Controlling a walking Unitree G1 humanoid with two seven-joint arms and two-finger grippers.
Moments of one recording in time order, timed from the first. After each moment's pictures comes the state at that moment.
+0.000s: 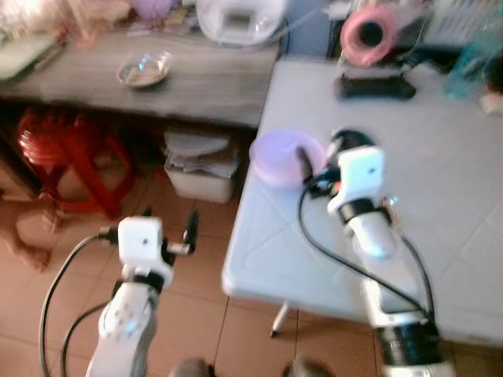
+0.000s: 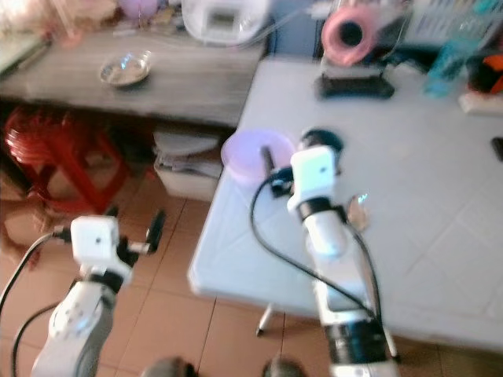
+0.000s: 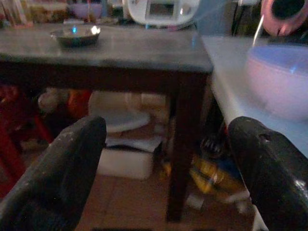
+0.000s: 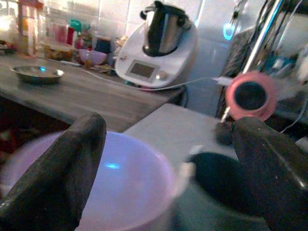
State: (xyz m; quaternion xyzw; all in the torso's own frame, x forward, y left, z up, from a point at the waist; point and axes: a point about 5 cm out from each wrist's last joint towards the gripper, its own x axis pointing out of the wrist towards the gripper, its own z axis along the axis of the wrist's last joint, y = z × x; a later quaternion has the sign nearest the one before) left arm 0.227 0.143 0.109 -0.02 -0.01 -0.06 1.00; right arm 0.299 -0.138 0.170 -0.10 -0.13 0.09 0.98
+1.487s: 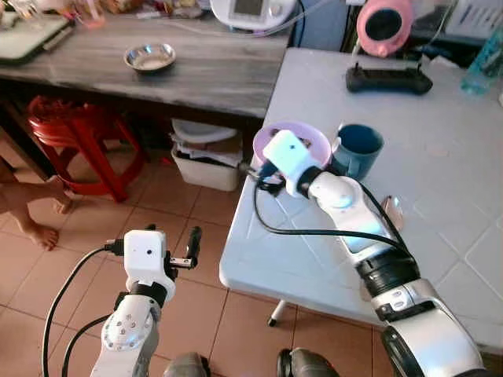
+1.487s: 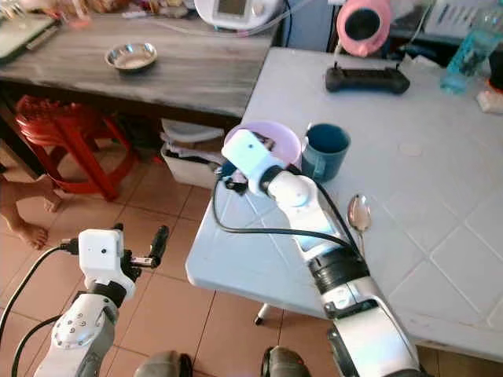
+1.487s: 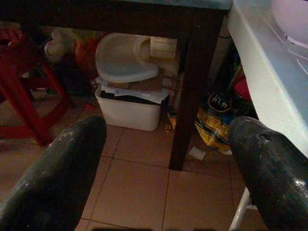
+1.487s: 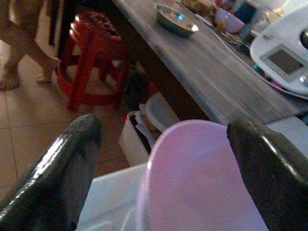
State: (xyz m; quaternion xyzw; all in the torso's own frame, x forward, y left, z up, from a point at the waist) left arm 0.211 0.149 0.087 -0.02 0.07 -0.05 1.00; right arm 0.350 -0.074 0.168 -0.26 -0.04 0.34 0.90
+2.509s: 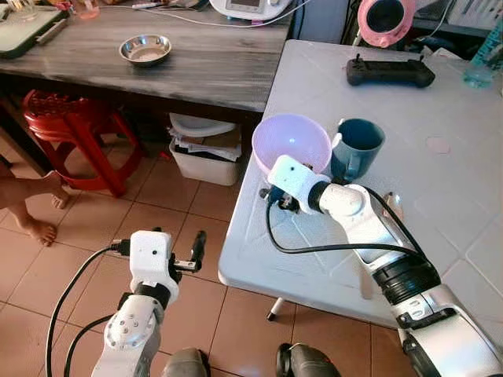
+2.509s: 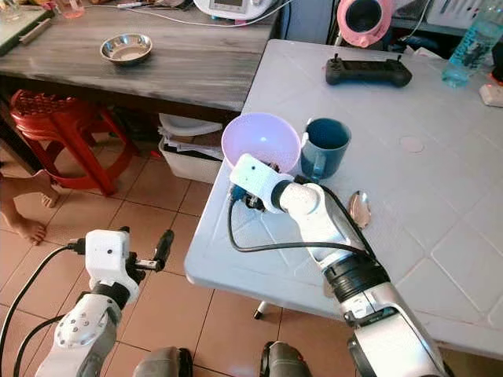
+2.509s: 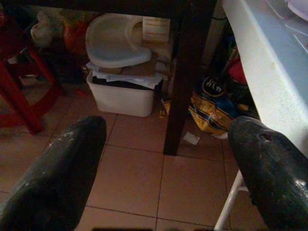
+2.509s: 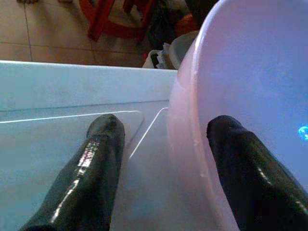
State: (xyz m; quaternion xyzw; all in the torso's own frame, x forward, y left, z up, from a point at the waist) left arm 0.211 0.145 0.084 -0.01 0.09 -0.07 0.99; right arm 0.341 -0.100 0.145 -0.37 0.07 0.36 0.85
